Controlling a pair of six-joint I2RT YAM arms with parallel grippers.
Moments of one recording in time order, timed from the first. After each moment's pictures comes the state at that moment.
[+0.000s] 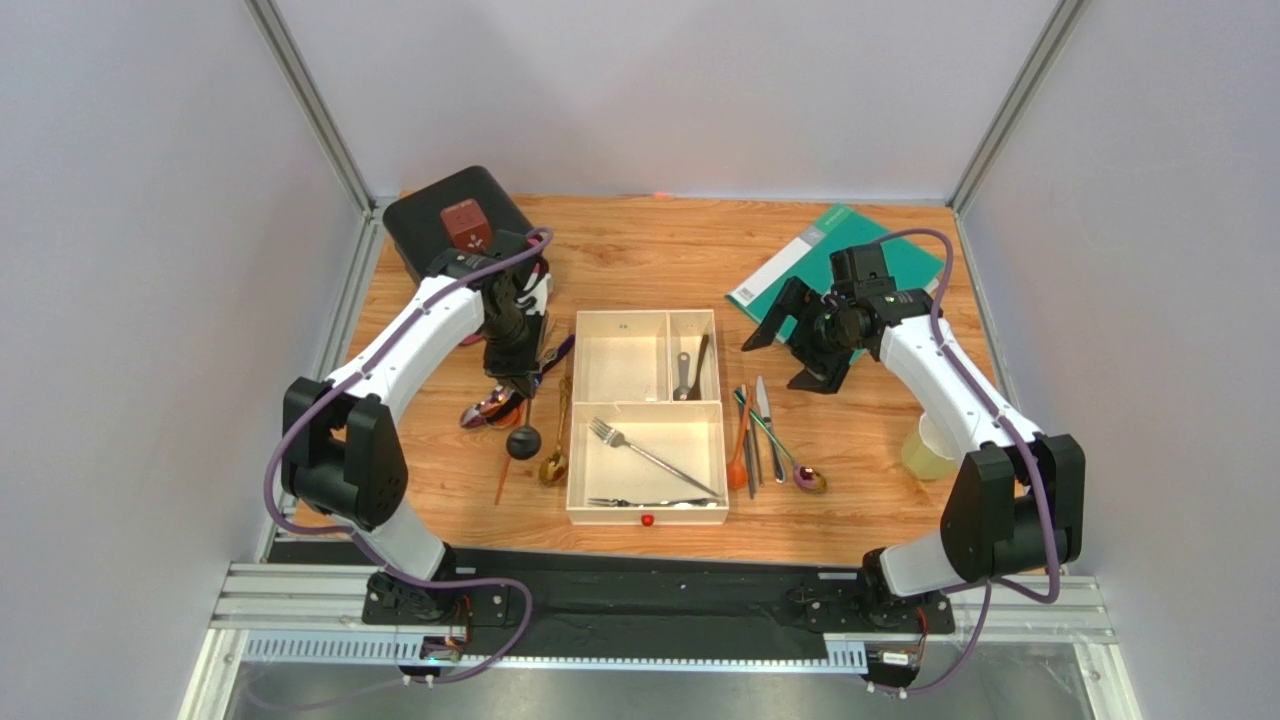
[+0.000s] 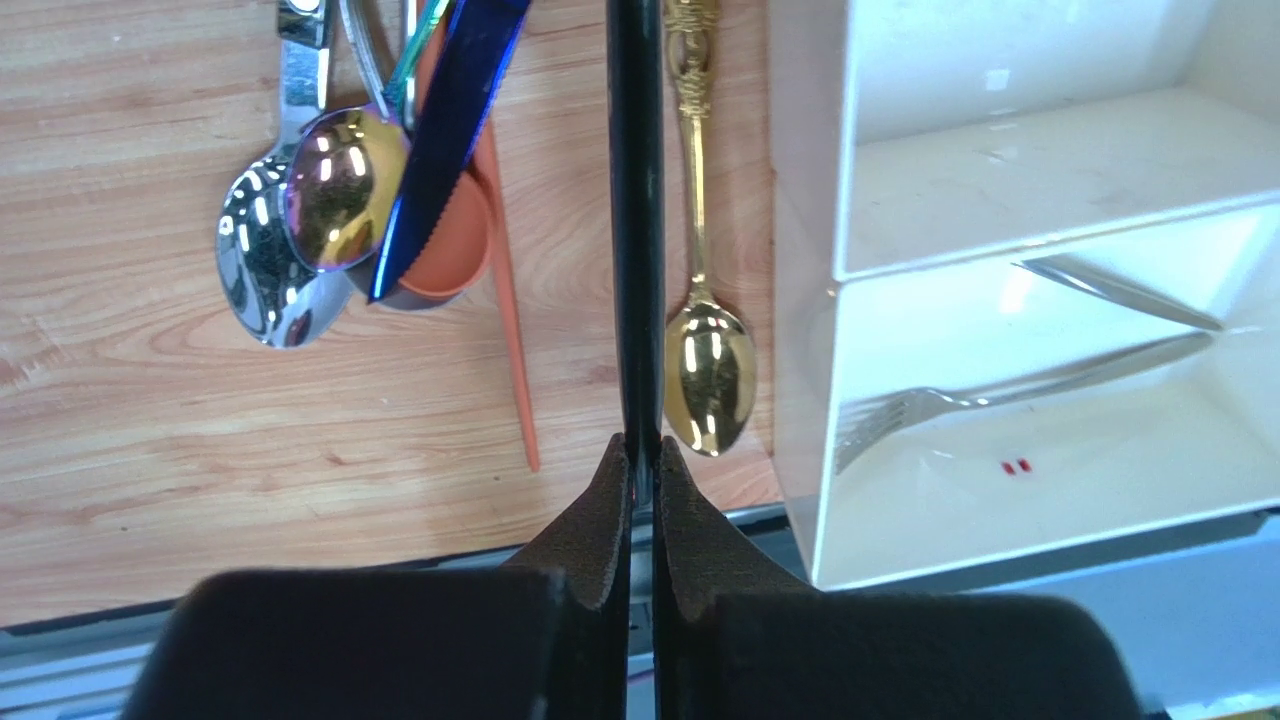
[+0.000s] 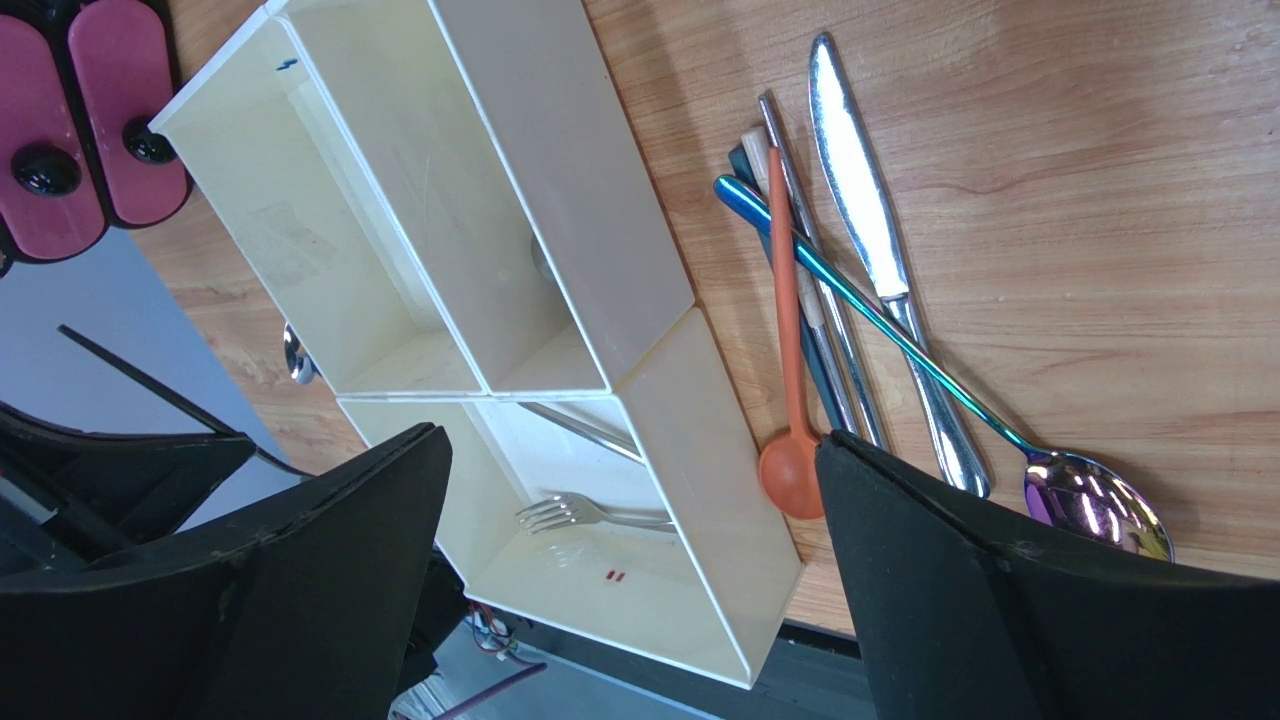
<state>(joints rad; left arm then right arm) -0.34 1.63 1.38 -1.13 0.11 -0.23 0.19 1.45 1.16 -0.75 -0.33 0.76</state>
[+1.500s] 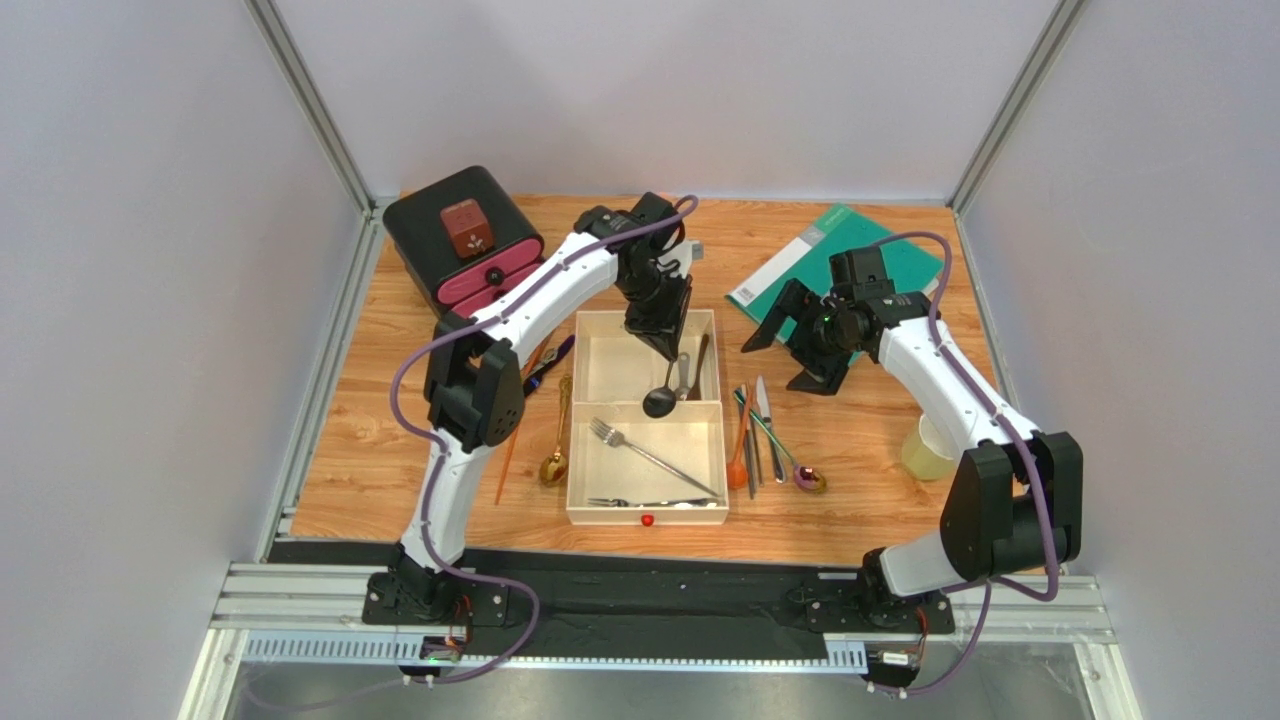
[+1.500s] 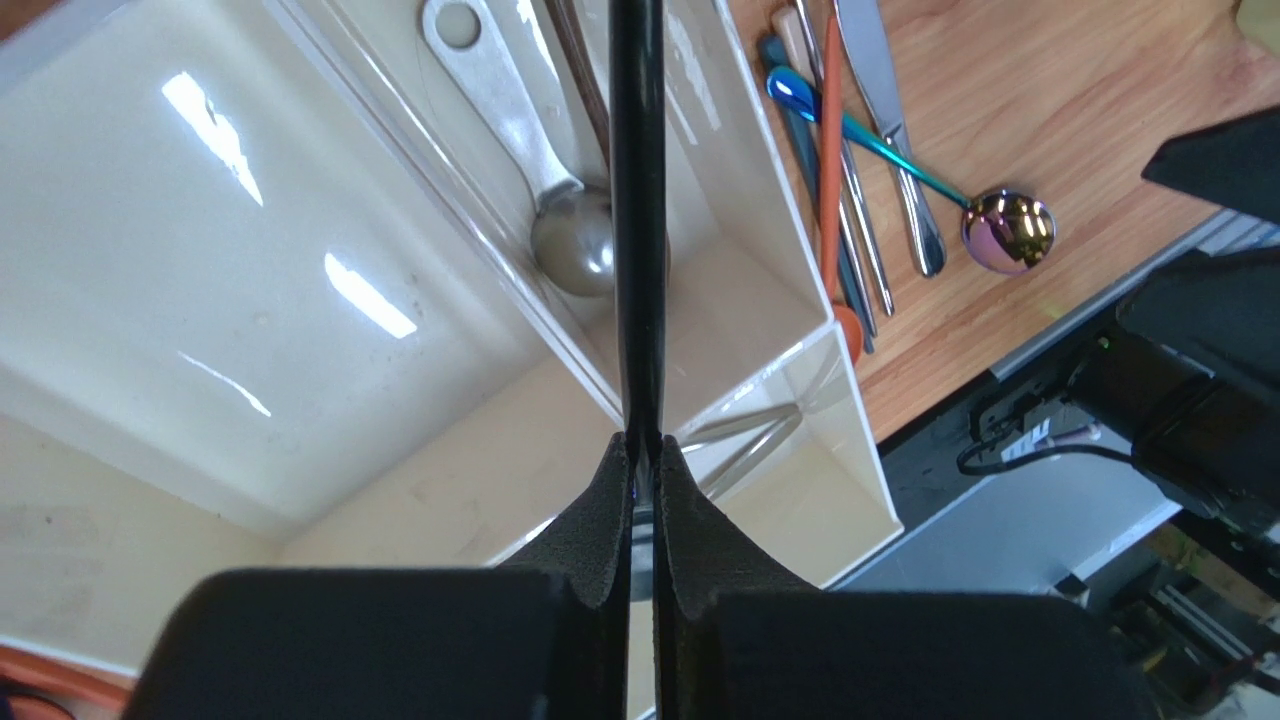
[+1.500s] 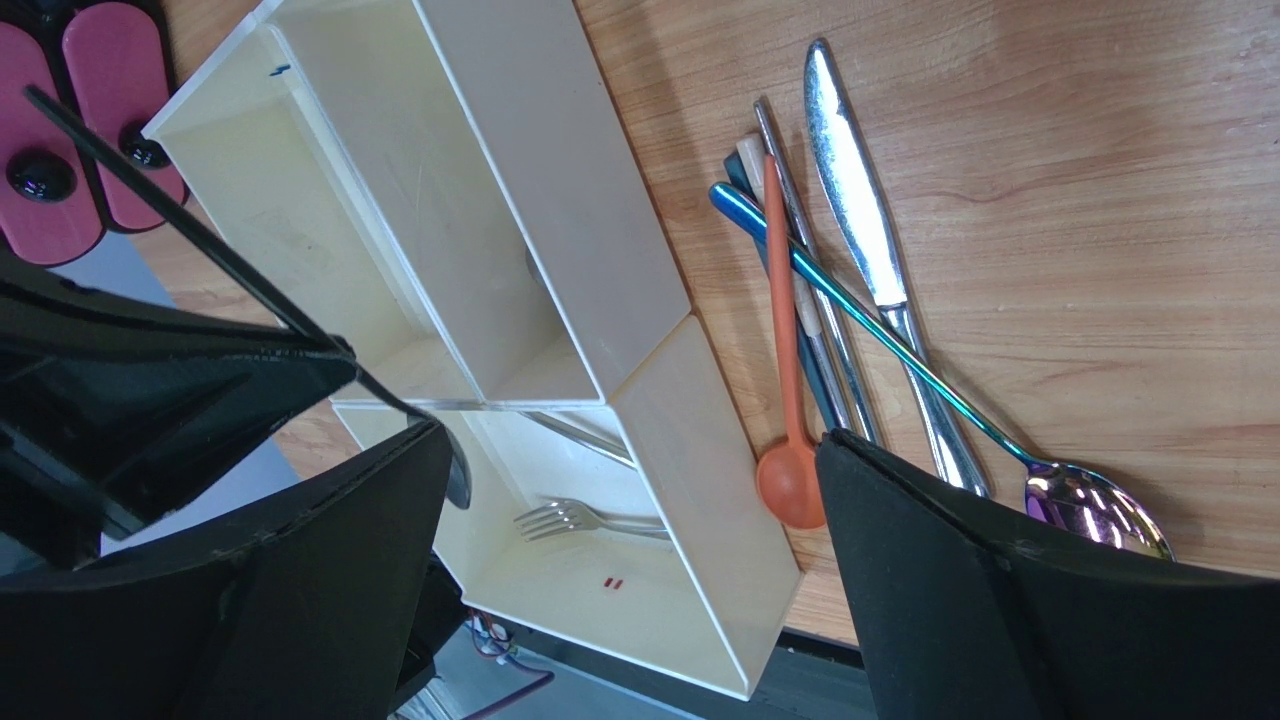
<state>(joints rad) -0.63 2.19 2.10 -1.16 0.39 -0.29 0.19 1.45 1.14 -0.72 -0.33 0.77</state>
